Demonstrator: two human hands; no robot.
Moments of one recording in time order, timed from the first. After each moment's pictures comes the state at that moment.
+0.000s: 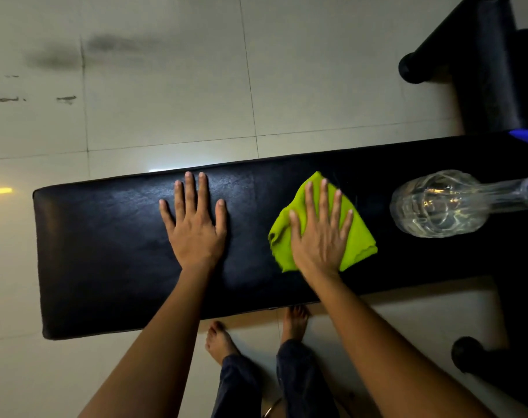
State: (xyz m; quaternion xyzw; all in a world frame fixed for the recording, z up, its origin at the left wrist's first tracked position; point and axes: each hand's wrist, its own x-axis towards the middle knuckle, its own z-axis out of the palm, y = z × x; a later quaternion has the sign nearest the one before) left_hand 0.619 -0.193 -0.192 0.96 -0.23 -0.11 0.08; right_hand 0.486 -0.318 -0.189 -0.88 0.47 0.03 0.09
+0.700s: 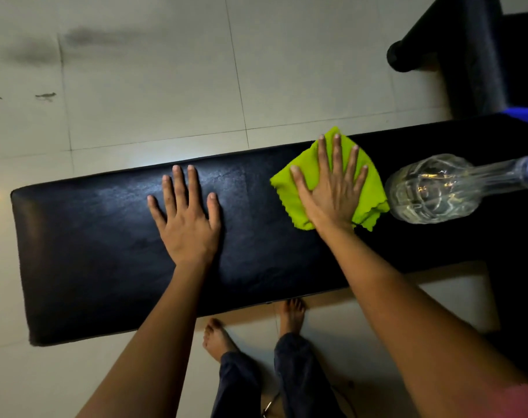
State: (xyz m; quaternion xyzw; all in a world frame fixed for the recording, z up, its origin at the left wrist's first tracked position) left_hand 0.618 -0.193 -0.196 0.96 -0.22 -0.11 0.09; right_hand 0.509 -0.376 -0.185 -0.86 0.49 0.04 0.10
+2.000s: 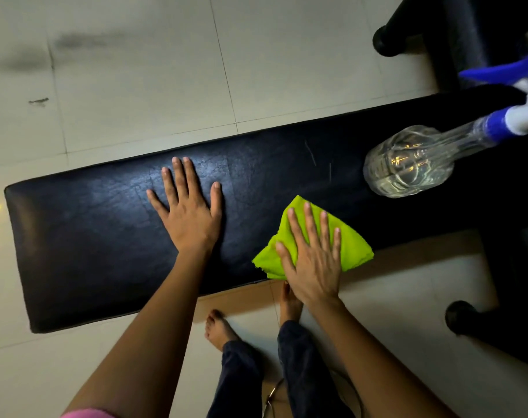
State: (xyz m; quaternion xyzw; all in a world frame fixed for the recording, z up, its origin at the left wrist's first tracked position) left_hand 0.595 -0.205 -0.190 0.96 -0.24 -0.12 0.10; right_hand 0.403 -0.270 -0.181 -0.89 0.43 0.05 0.11
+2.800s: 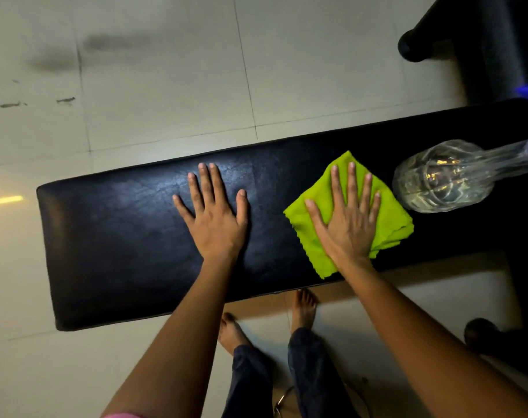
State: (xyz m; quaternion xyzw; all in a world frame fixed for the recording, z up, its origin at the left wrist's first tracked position) left_hand 0.591 -0.207 -0.193 0.96 -0.23 -0.12 0.07; right_hand 0.449 -0.337 -0.186 -0.87 0.48 0.04 0.09
